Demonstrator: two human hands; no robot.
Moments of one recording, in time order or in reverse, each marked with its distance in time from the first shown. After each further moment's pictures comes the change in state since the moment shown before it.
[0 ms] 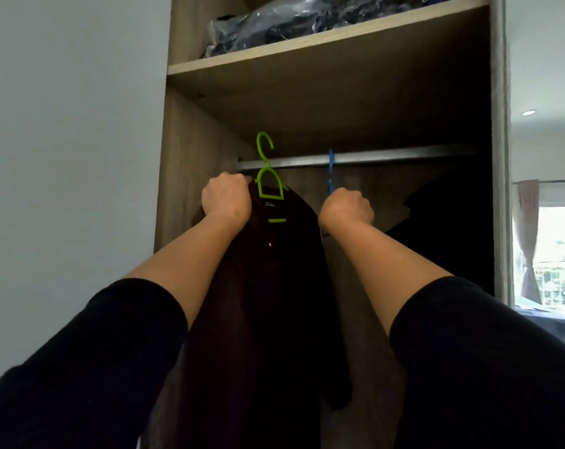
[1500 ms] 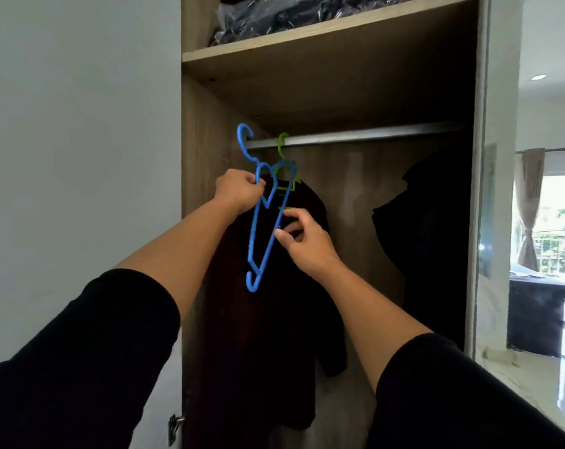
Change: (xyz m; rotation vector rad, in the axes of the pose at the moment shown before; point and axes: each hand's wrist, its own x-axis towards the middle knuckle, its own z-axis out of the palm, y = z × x) left_hand -0.040 -0.014 -0.026 -0.652 -0.214 -0.207; right_hand -0.098 0.006 0.061 0.757 -0.226 -0.309
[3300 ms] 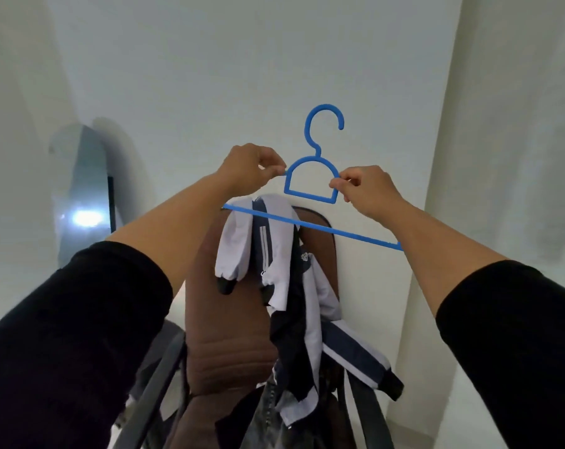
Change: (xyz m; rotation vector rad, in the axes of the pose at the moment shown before) left_hand -0.656 0.223 -0.501 1.211 0.405 -0.791; right_hand -0.477 -0.435 0.031 0.726 -1.031 -0.612
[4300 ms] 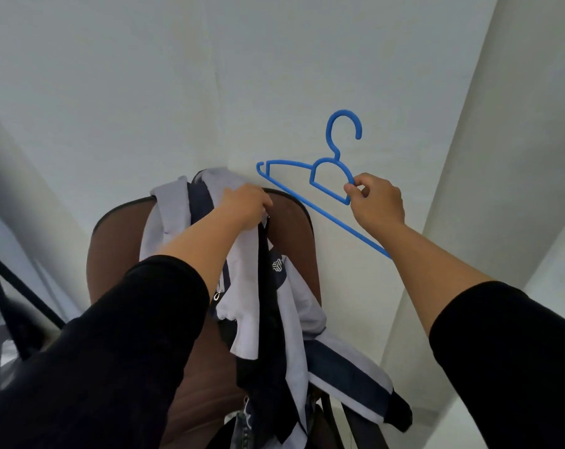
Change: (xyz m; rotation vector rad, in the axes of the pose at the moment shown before) left_hand 0.168 -0.133 0.246 0.458 -0.459 0.071; right_hand 0.131 0.176 0.113 -0.176 0.260 0.338
